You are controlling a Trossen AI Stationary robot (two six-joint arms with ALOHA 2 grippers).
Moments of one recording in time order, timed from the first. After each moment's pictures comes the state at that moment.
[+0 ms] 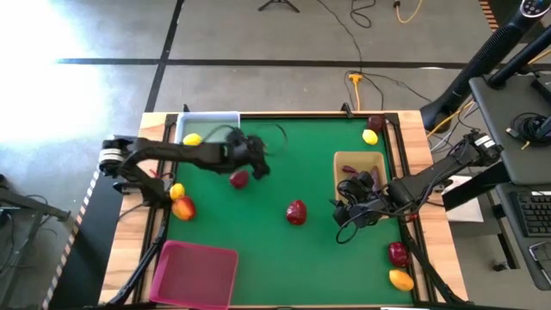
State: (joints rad) left arm 0.17 1.56 1.05 -0.41 -0.62 -0.25; right arm 0.45 1.20 0.83 -0.69 0.63 0.97
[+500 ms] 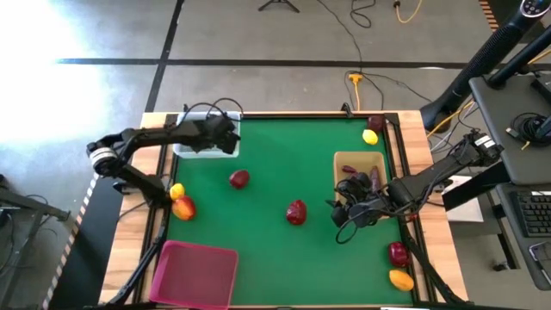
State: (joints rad) left arm 0.63 1.47 0.83 -0.56 -0.51 -0.48; right arm 0.45 1.20 0.83 -0.60 0.63 0.97
